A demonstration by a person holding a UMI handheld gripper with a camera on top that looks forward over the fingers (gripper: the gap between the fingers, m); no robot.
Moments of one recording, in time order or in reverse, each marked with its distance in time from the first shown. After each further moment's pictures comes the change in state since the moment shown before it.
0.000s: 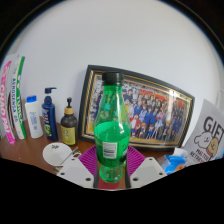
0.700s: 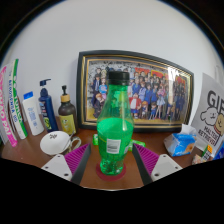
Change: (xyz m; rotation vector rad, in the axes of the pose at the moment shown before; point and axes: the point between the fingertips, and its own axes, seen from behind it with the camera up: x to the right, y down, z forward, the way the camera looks) arm -0.005 0.061 0.008 -0.098 -0.035 0.132
